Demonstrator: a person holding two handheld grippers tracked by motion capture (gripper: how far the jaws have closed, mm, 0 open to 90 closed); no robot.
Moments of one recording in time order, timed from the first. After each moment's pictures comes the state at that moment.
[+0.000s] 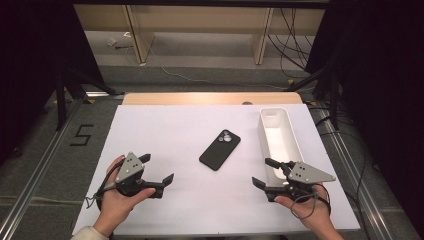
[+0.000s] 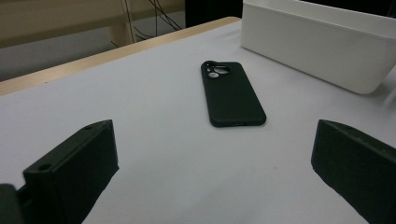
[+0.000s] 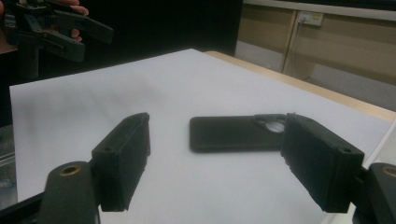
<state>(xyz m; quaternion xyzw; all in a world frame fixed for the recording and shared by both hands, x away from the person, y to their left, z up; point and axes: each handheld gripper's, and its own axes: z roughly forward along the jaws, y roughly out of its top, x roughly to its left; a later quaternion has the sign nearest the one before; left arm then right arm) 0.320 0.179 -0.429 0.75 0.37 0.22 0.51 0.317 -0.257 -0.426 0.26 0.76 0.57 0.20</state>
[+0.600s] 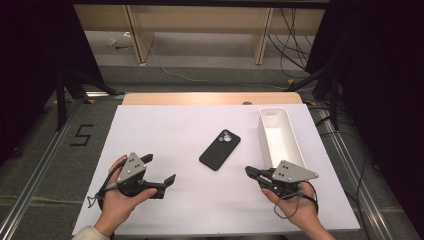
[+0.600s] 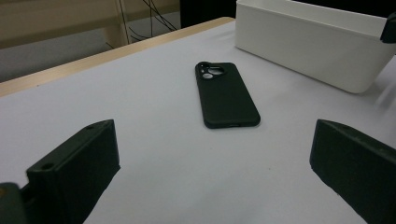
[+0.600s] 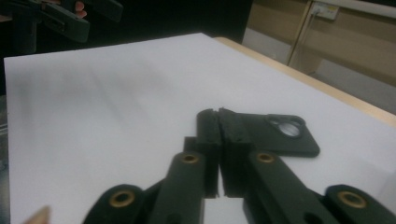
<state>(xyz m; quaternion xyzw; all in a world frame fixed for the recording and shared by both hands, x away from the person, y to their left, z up) 0.319 0.176 -0.429 0.75 0.36 0.22 0.51 0.321 -0.225 -0.423 0.23 0.79 0.52 0.21</state>
